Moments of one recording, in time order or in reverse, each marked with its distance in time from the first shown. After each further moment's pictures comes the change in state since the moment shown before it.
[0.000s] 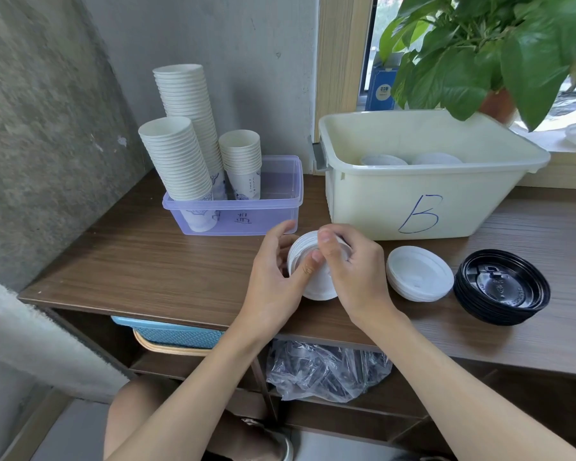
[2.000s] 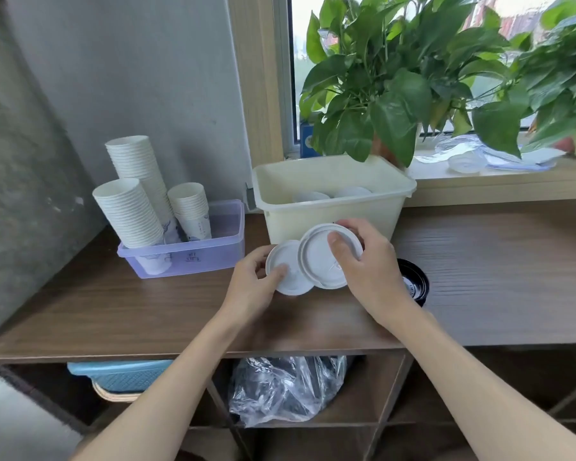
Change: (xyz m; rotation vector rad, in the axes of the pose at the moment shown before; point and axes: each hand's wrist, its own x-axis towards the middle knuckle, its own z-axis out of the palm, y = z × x) left_hand 0.020 0.038 0.040 0.162 -0.160 -0.013; right_hand -0.003 -0.051 -0.120 -0.130 0.098 0.035
